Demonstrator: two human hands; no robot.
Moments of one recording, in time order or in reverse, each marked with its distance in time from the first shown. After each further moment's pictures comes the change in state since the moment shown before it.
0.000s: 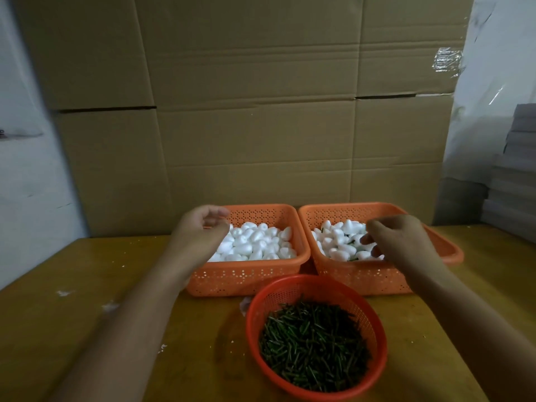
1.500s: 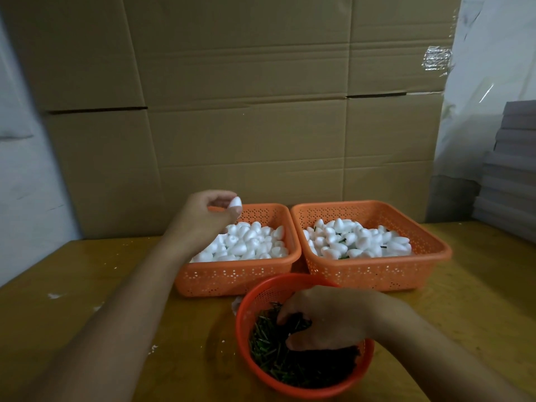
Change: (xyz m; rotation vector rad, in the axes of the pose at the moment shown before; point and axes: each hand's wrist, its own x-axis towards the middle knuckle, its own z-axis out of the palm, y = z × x) left_hand 0.024 0.013 0.010 0.029 -0.125 0.147; right_hand -0.053 -0.018 0.045 -0.758 -1.052 -0.380
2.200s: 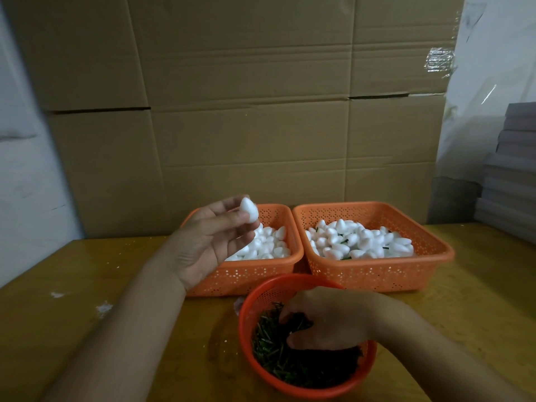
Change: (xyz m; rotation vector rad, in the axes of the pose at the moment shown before) left_hand -0.037 0.020 0.004 -0.911 -0.297 -0.235; right_hand 0.003 0.002 0.003 0.012 0.021 -0.003
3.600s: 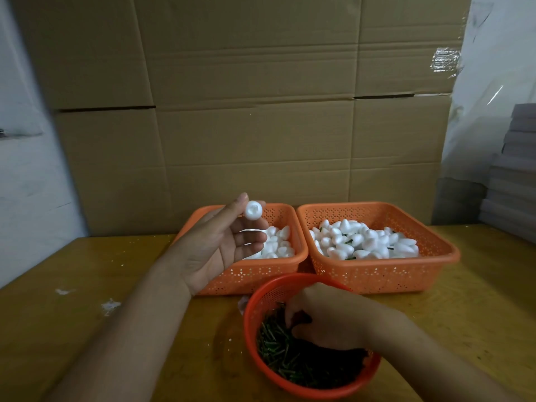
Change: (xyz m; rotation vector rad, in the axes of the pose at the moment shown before) left_hand -0.004 -0.002 0.002 0.124 -0.036 -0.033; right_hand 0.010 0.001 0.014 -0.029 0.207 -0.093
